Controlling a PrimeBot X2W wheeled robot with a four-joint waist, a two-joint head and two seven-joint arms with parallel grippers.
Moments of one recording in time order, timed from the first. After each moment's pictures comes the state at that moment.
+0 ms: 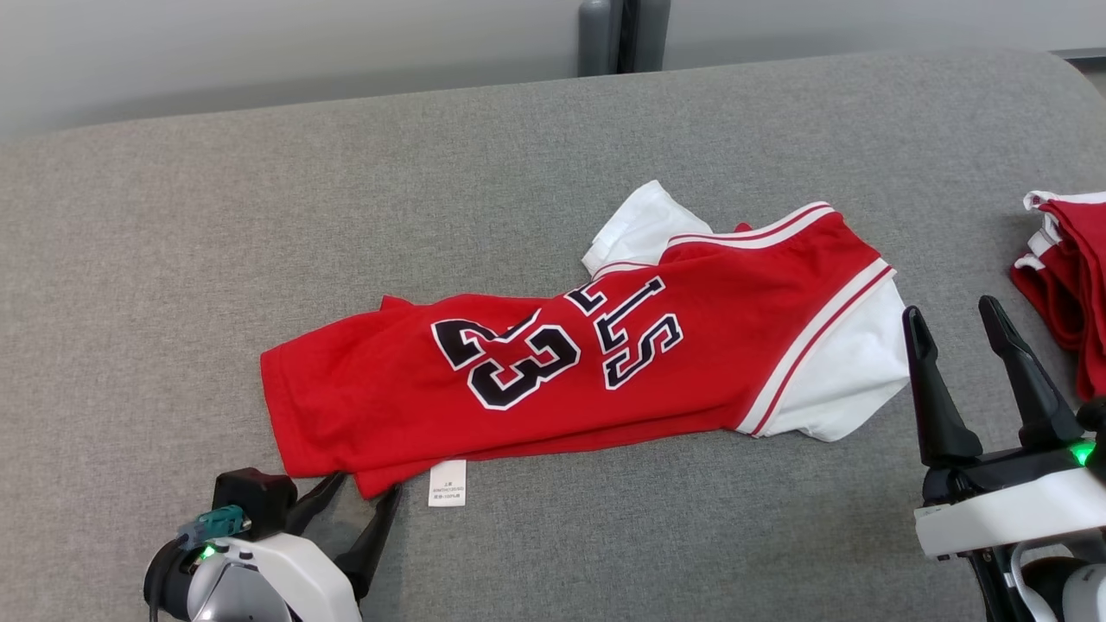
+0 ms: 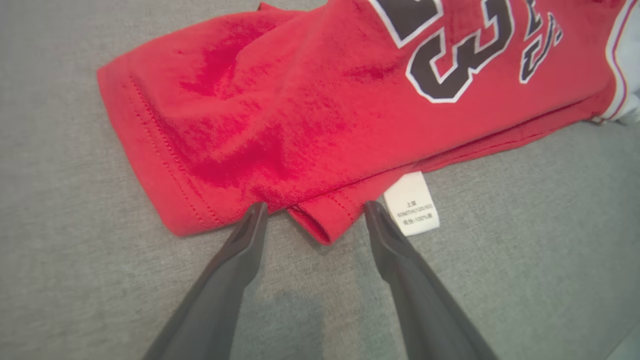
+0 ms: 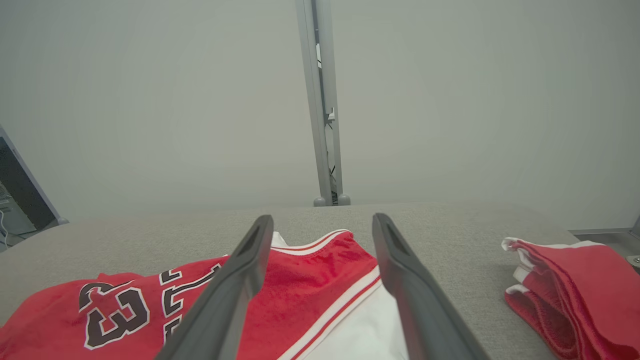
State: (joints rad) left arm -0.07 0.29 -0.30 0.21 -0.48 -0.11 0.14; right arm -0.05 -0.09 -0.01 -0.18 0.26 0.13 -0.01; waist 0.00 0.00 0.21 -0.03
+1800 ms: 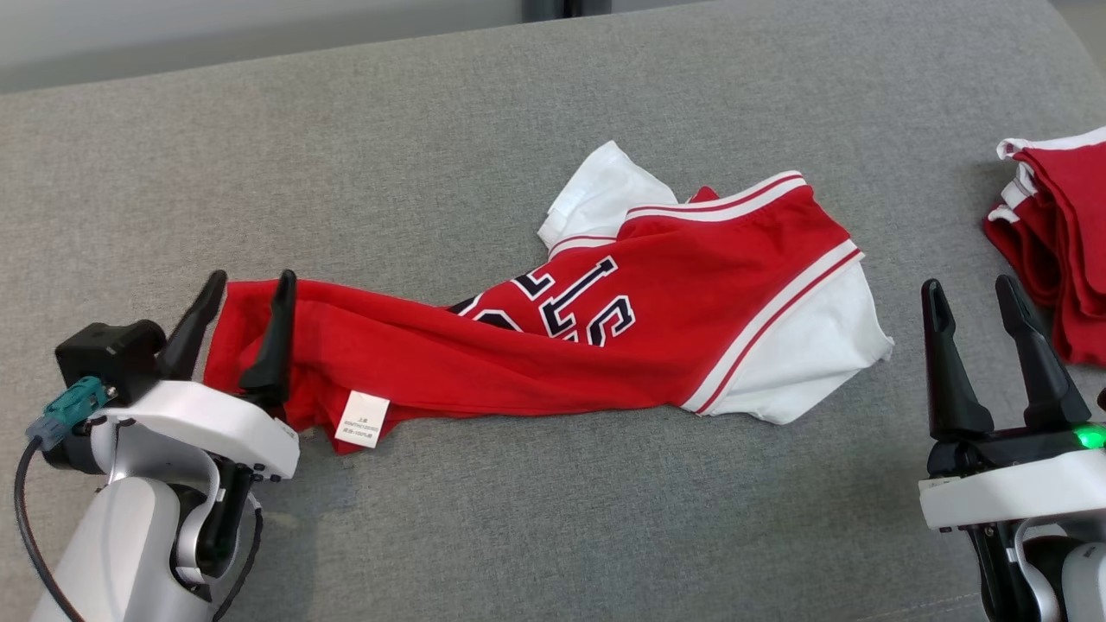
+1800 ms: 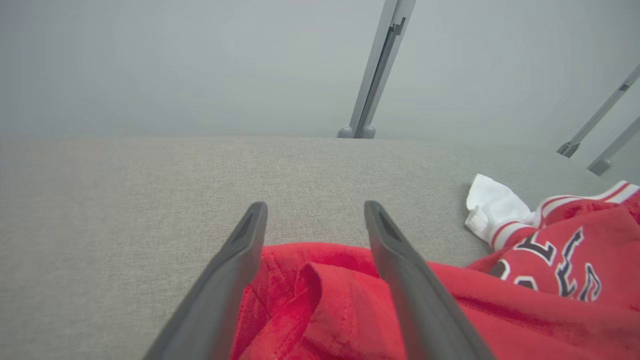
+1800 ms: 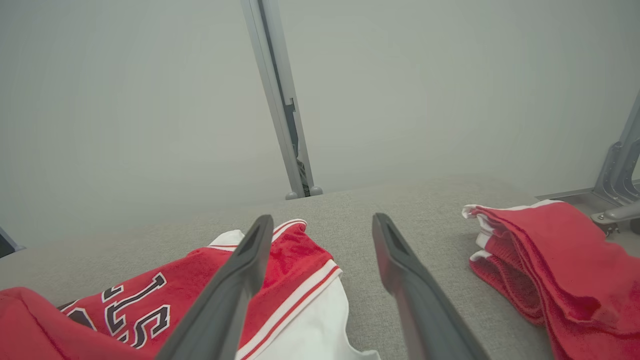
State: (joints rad) left arm -0.30 0.28 -0.19 0.21 -0.54 0.01 -0.01; right arm -0.10 -0.05 -0.04 -0.13 0.30 0.13 -0.05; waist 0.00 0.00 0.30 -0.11
